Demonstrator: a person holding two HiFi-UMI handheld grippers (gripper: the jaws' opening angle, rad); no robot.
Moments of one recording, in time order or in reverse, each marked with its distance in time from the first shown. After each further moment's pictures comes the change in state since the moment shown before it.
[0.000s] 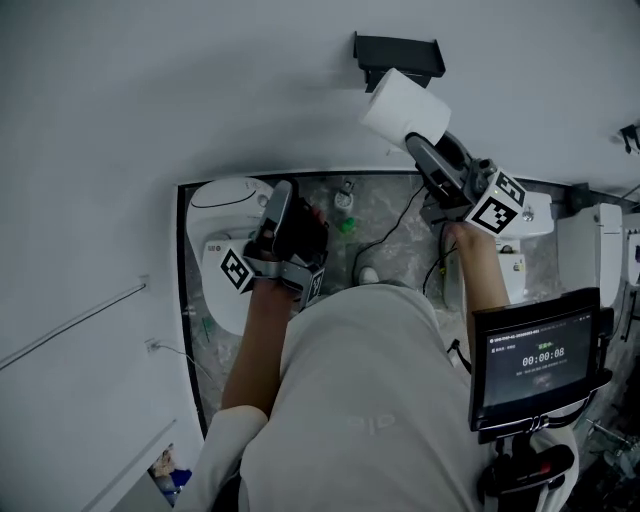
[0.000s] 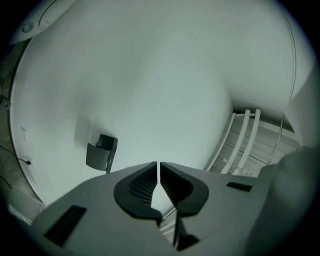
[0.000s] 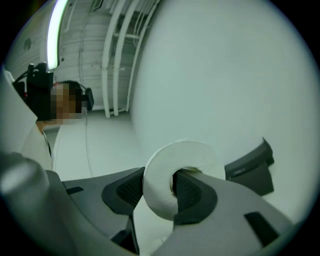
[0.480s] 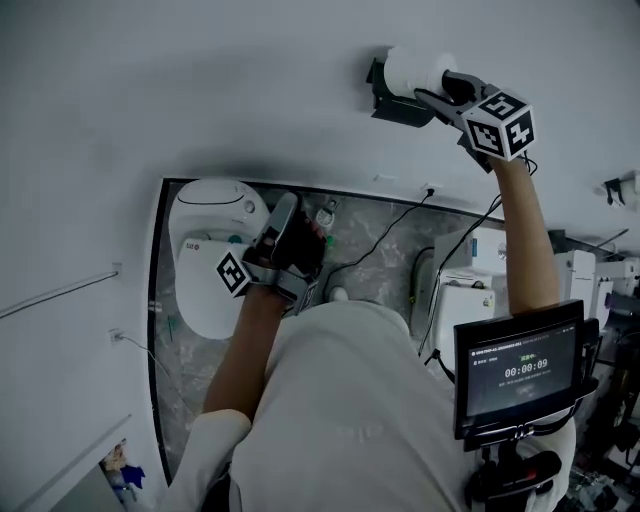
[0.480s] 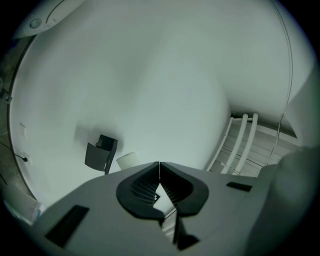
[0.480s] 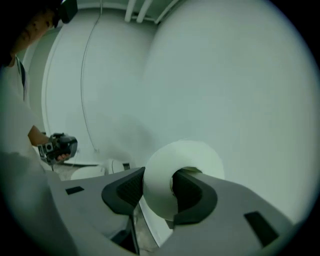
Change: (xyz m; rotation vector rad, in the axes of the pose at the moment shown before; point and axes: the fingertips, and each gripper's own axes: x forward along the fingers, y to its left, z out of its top) left arm -0.012 0.006 -0.001 -0.017 -0.036 -0.017; right arm 0.075 -0.109 0.035 -0.679 0.824 -0.178
